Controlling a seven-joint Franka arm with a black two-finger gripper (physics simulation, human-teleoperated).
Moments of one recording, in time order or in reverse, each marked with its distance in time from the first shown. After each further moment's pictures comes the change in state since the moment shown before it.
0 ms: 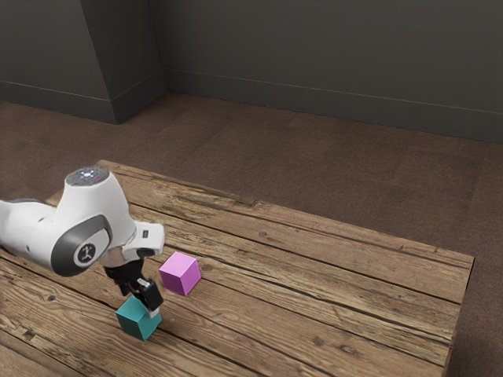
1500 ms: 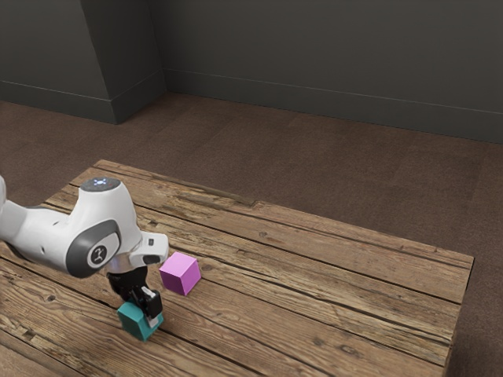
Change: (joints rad) arm 0.003 0.142 0.035 0.063 0.002 0.009 0.001
